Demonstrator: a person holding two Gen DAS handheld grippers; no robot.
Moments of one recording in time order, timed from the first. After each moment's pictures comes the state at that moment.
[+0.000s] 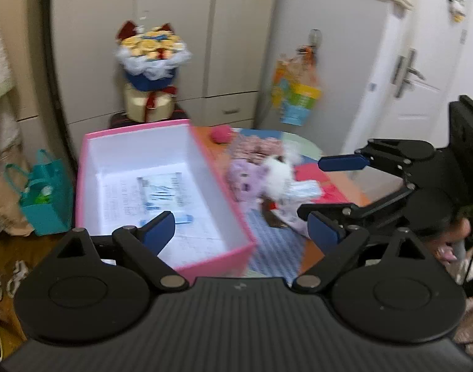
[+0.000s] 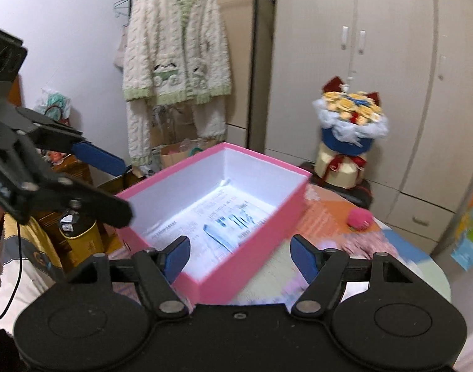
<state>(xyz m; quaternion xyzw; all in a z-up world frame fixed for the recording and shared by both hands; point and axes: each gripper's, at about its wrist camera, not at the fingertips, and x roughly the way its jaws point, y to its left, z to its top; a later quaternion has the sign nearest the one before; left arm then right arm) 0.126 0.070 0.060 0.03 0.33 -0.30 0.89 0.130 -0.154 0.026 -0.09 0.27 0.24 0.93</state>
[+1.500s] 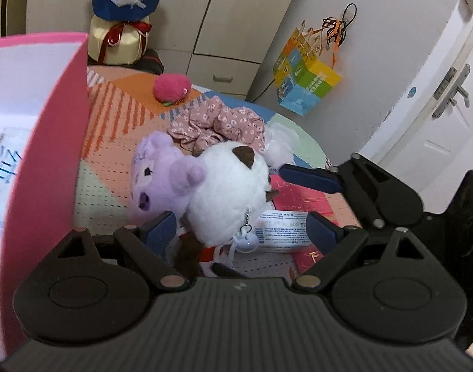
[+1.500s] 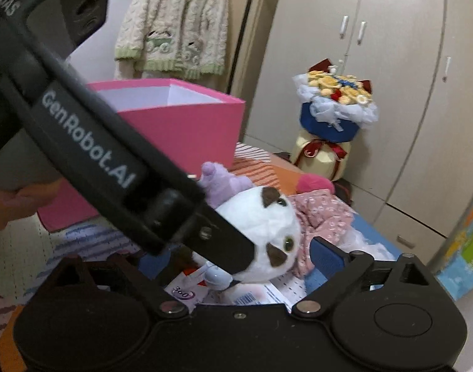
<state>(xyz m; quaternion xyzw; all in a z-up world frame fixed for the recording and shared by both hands) 0.254 -0.113 -0.080 -0.09 0.40 -0.27 0.87 0.219 -0.253 -0.109 -0.18 0.23 0.27 0.92</state>
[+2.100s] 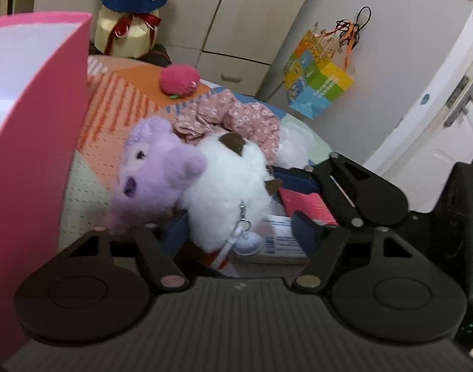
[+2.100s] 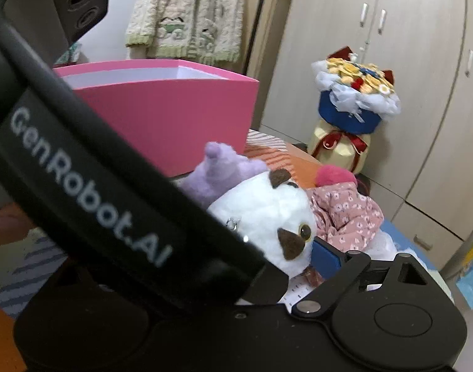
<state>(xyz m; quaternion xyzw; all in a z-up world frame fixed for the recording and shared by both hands) 0.264 -0.119 -0.099 -0.09 0.40 -0.25 0.88 0.239 -0.241 -0.127 -0.19 0.24 0.29 0.91</state>
